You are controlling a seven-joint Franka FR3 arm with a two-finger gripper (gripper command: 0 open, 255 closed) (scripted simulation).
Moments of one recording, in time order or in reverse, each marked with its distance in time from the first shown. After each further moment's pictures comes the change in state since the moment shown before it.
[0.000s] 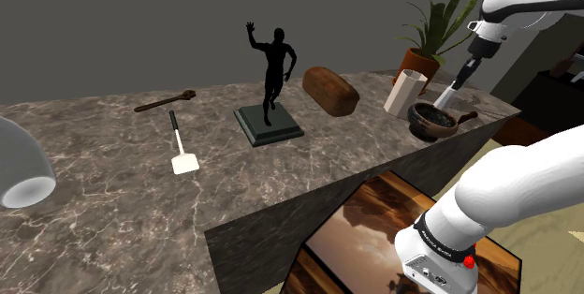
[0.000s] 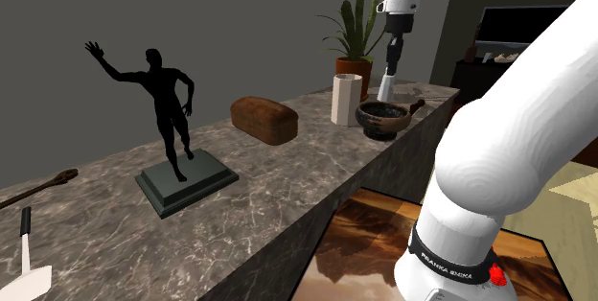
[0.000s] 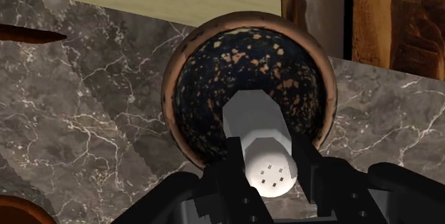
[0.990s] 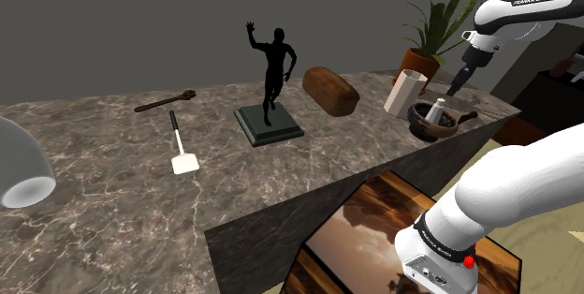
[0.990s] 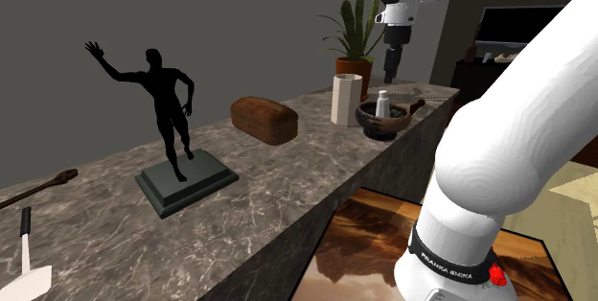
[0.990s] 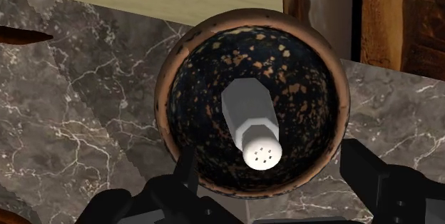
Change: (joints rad) arm 0.002 0.017 -0.027 -0.063 -0.005 0.081 -0.001
